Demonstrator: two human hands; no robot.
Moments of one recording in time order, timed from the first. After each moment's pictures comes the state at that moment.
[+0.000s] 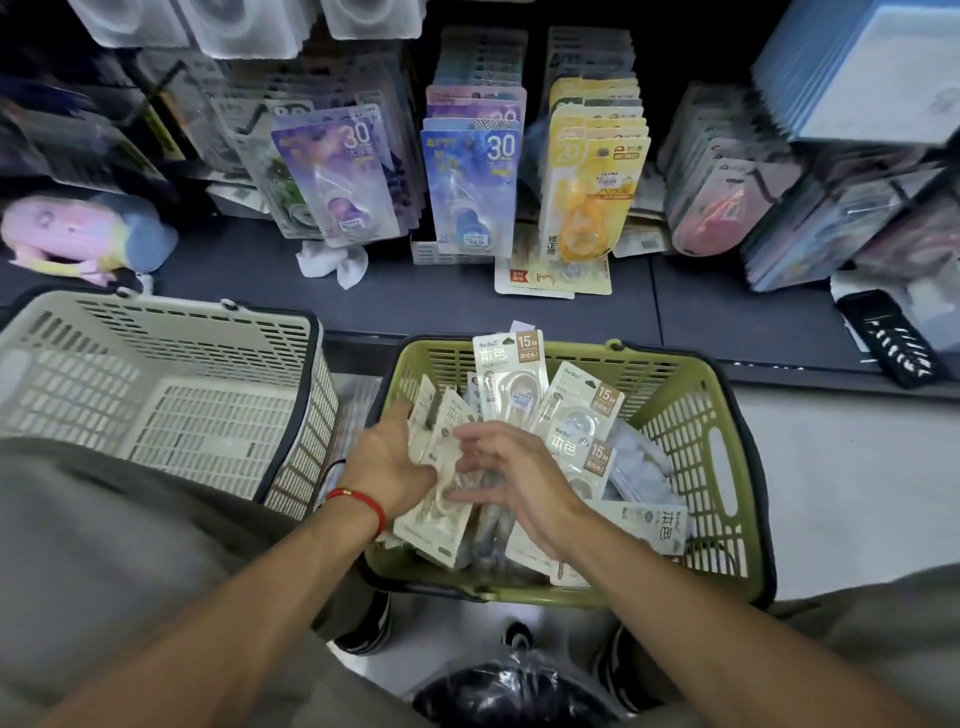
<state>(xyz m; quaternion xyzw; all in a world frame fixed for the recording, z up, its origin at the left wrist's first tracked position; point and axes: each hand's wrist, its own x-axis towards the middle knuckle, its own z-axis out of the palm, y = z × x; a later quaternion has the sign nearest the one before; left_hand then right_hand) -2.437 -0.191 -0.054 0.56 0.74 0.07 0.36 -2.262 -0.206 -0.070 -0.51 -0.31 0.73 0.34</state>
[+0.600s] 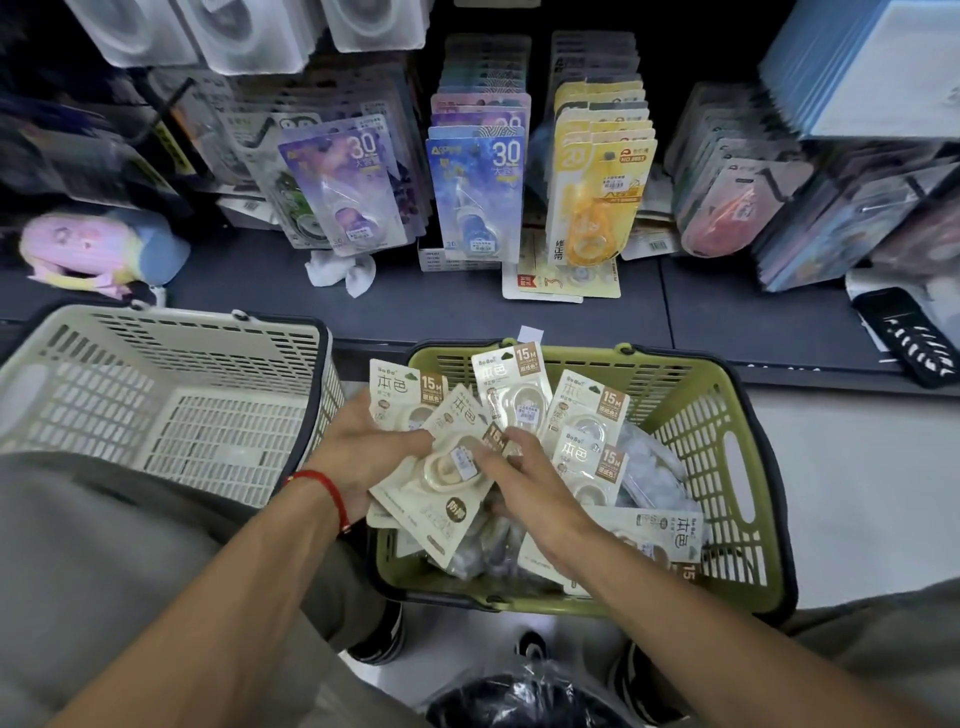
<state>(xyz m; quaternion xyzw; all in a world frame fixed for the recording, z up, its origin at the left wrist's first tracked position) -2.456 -0.179 -0.027 0.32 0.68 0.31 0.58 -2.268 -0.213 -0.078 -0.61 -0.36 0.65 0.26</state>
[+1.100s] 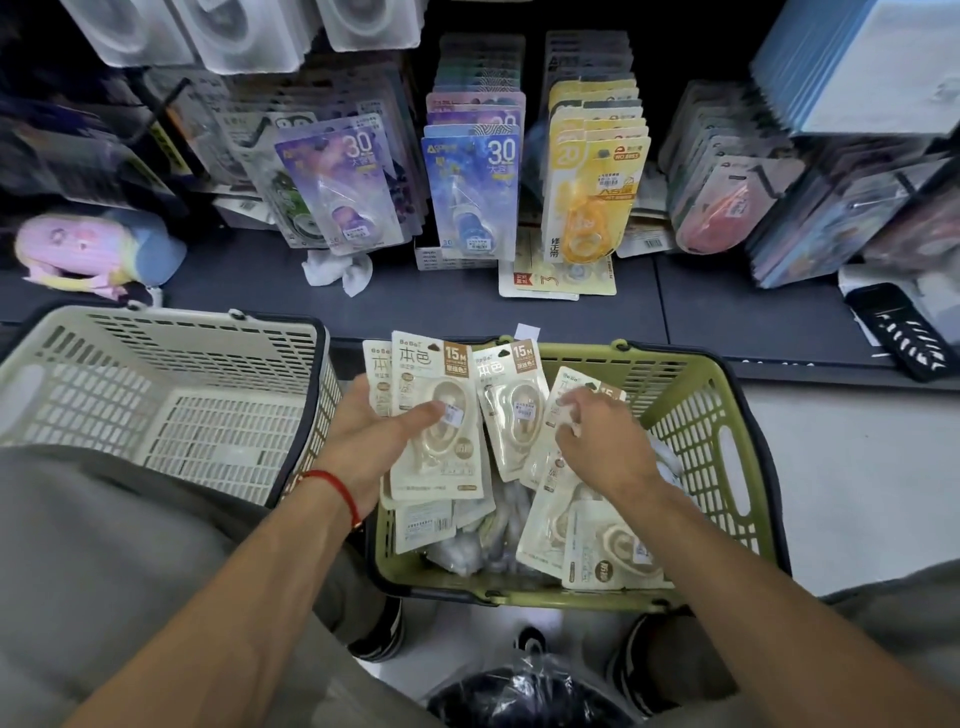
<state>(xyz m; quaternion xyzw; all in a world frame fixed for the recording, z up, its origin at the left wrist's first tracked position) -2.446 -0.178 -0.031 0.31 0.64 0.39 0.58 -2.200 -0.169 -0.076 -0.72 -0.64 0.27 0.09</state>
